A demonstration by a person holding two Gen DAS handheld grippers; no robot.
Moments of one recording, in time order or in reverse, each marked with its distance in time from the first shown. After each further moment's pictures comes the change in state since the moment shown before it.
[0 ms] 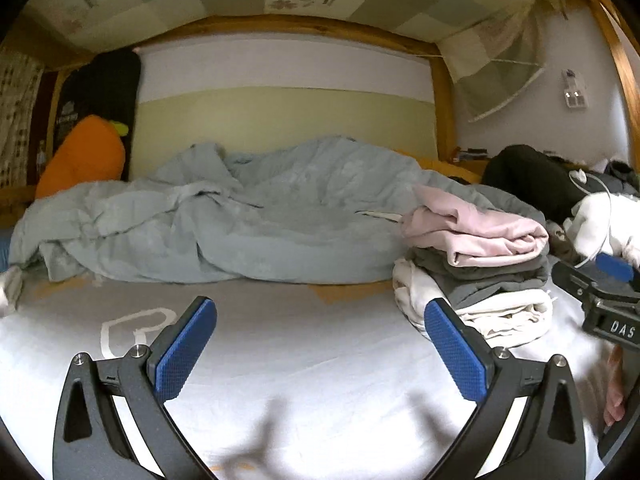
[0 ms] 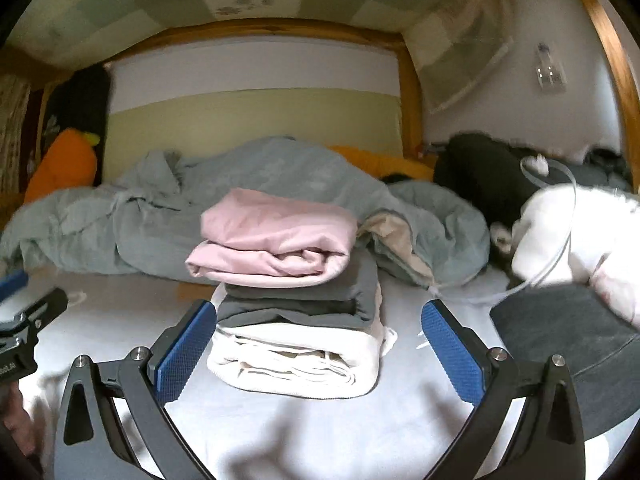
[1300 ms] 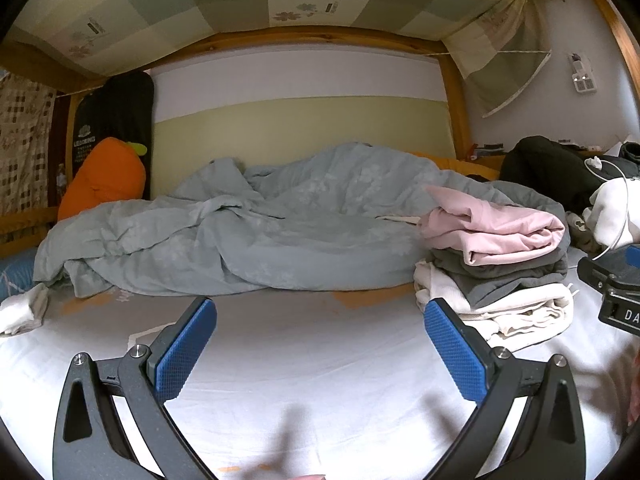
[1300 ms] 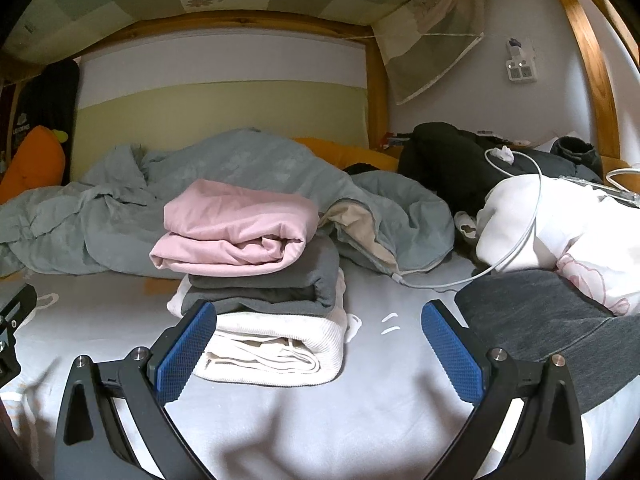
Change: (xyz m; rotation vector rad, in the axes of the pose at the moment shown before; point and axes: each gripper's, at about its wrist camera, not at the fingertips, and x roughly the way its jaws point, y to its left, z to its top) left arm -0.004 -0.007 0.001 0.042 -0.027 0.097; right arm 0.001 -0.018 -0.002 0.063 0.056 -0.123
